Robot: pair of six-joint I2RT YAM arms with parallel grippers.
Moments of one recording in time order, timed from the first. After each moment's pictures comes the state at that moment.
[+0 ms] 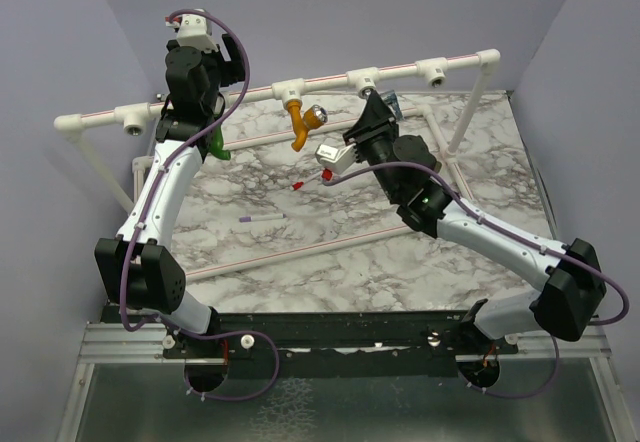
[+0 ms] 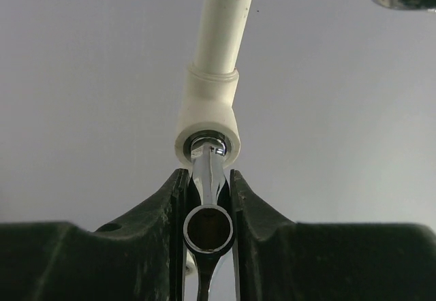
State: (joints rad) left arm -0.13 1.55 1.52 0.01 -0.10 -0.15; right arm 0.81 1.38 1.09 0.41 0.39 -1.86
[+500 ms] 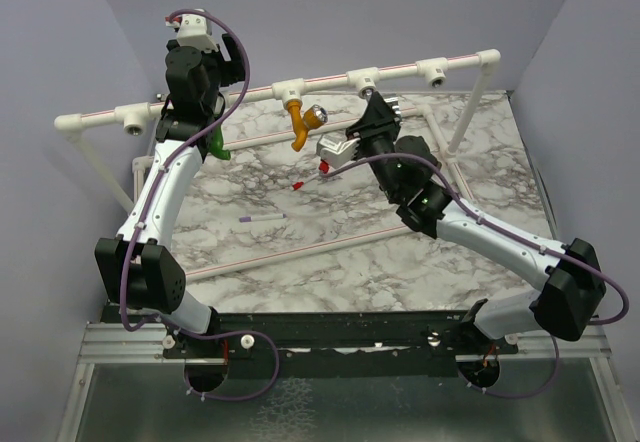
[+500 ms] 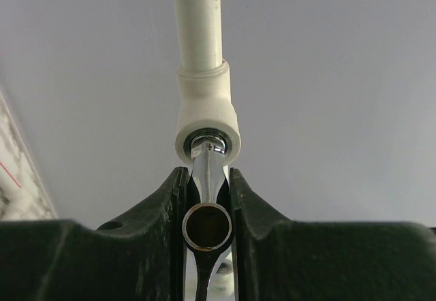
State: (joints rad) left arm -0.13 1.55 1.52 0.02 -0.10 -0.15; right arm 0.81 1.38 1.09 0.44 0.41 -1.66
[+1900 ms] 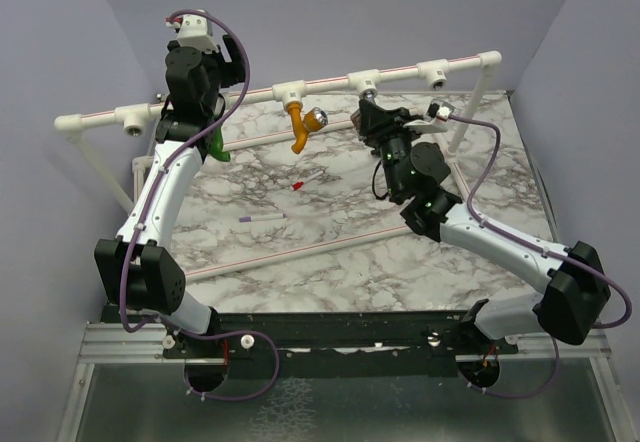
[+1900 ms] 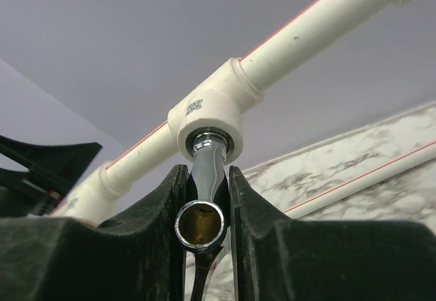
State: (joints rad) left arm -0.13 1.55 1.52 0.01 -0.10 -0.15; right arm 0.80 1.36 1.02 0.66 0.65 0.47
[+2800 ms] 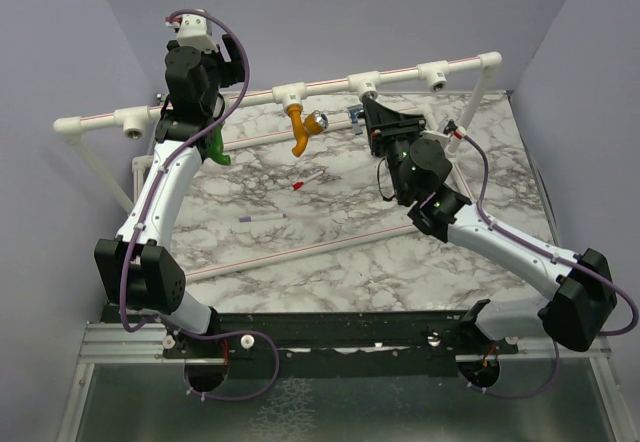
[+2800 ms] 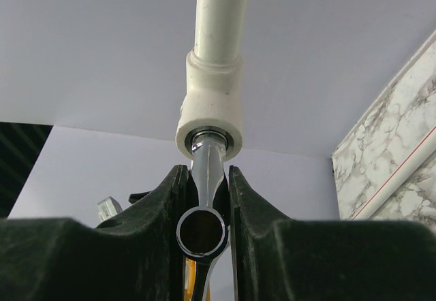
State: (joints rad) left arm -0.13 1.55 1.52 0.01 -0.09 -0.15; right arm 0.77 1.31 1.02 0.46 0.62 1.37
